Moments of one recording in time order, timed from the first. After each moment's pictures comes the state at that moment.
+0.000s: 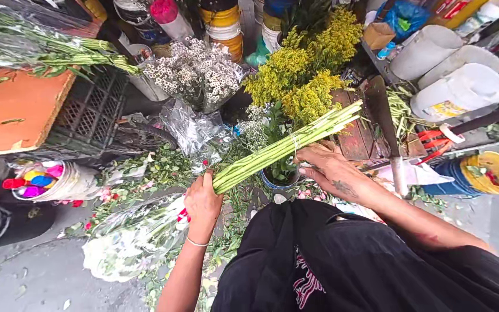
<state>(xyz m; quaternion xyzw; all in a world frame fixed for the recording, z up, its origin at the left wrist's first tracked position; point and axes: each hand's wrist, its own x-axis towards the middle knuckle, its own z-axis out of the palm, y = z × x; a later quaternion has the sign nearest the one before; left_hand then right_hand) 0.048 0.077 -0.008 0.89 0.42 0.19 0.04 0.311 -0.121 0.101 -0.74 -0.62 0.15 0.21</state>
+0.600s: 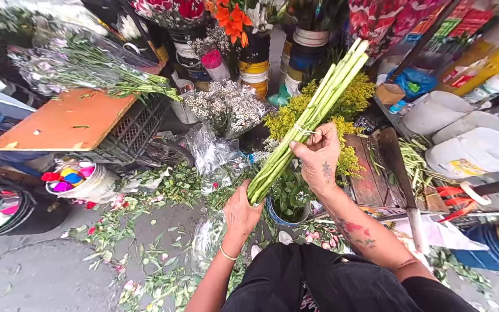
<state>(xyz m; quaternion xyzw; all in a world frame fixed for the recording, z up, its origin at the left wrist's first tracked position) 0.103 0.049 -0.002 0.84 0.40 0.34 0.15 0.285 0.008 0.130 -0.47 -0.35 0.08 0.81</state>
